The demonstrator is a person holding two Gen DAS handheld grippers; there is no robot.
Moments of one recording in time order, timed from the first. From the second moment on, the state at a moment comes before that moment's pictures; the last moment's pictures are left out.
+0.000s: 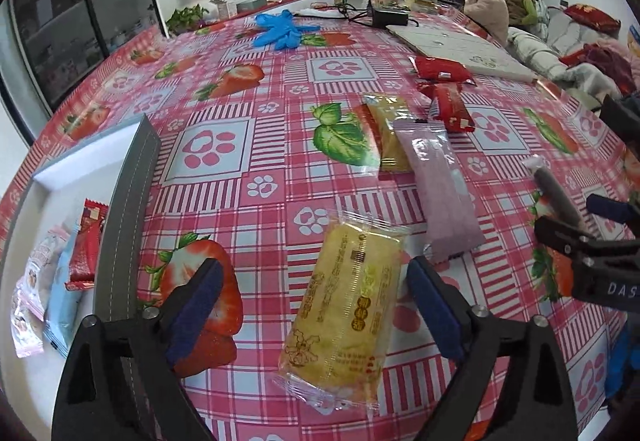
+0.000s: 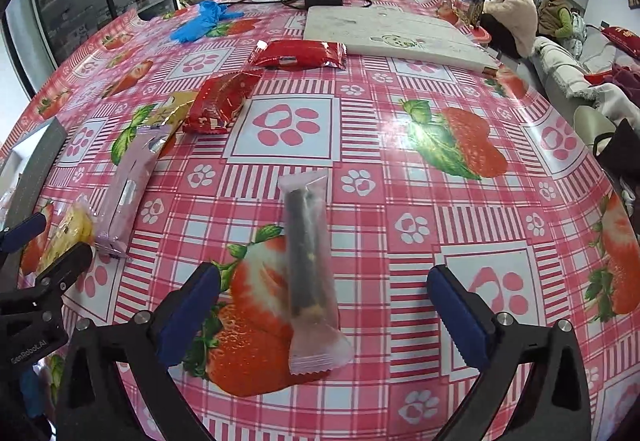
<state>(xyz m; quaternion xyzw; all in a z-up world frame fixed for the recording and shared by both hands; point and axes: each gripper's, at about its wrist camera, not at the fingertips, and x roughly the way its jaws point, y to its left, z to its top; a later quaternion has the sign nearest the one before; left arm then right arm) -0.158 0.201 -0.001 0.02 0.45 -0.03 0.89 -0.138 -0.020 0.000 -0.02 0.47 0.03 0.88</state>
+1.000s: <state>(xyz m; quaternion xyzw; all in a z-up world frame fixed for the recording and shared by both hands) -0.158 0.205 -0.004 0.00 0.45 -0.03 0.89 -0.142 -0.021 -0.001 -0.02 0.46 0.03 0.89</state>
